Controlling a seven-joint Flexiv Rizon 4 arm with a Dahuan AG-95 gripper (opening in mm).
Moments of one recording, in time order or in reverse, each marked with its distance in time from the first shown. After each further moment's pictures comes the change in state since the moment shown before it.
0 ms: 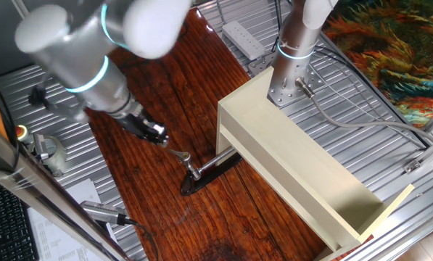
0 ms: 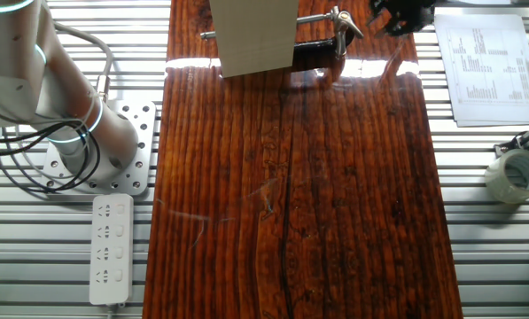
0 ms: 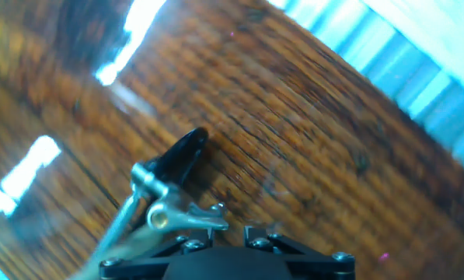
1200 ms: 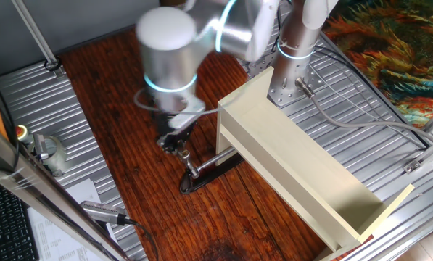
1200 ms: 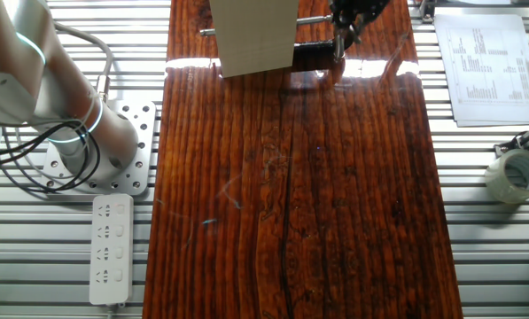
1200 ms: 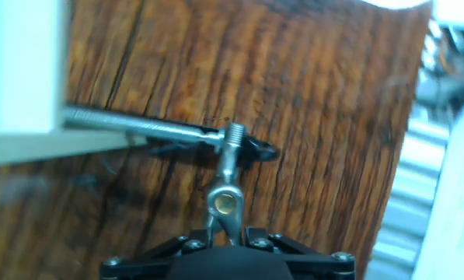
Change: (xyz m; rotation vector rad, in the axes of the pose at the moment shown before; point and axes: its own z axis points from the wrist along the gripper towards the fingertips) arm 0.009 0.030 0.042 0.382 0.028 -1.108
